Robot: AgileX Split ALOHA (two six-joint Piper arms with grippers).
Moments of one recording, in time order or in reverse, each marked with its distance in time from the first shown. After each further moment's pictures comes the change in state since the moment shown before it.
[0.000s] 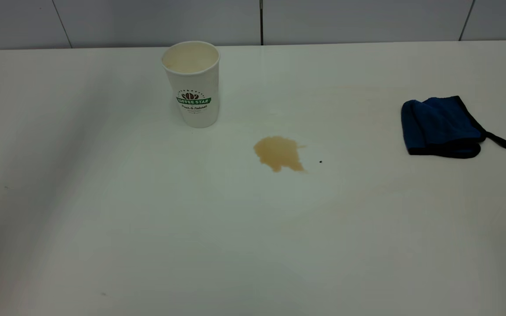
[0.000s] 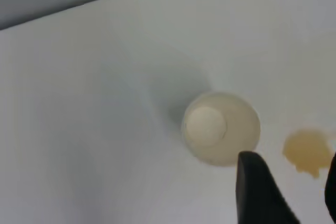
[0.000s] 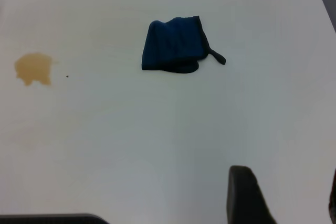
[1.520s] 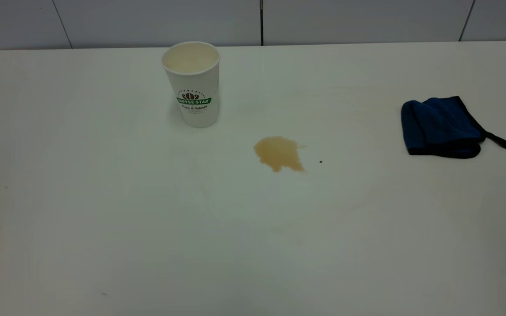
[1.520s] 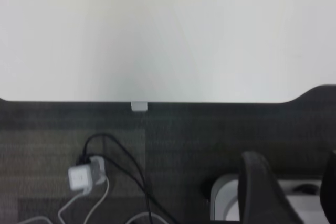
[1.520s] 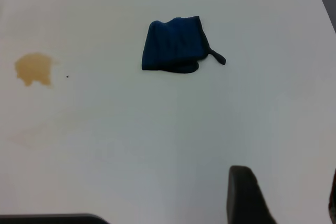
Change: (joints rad) left arm 0.346 -1.772 1.843 0.046 -0.079 0.004; right arm 0.000 0.000 0.000 0.000 0.000 0.000
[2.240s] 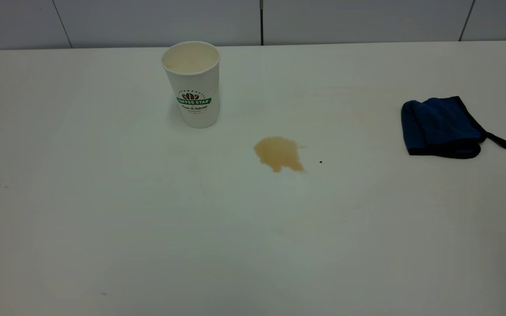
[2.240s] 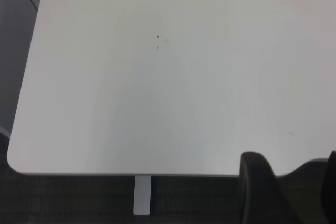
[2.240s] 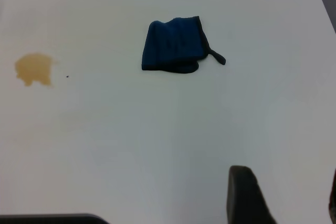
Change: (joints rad) left arm 0.000 -0.400 0.032 0.000 0.028 0.004; right arm 0.000 0.000 0.000 0.000 0.000 0.000
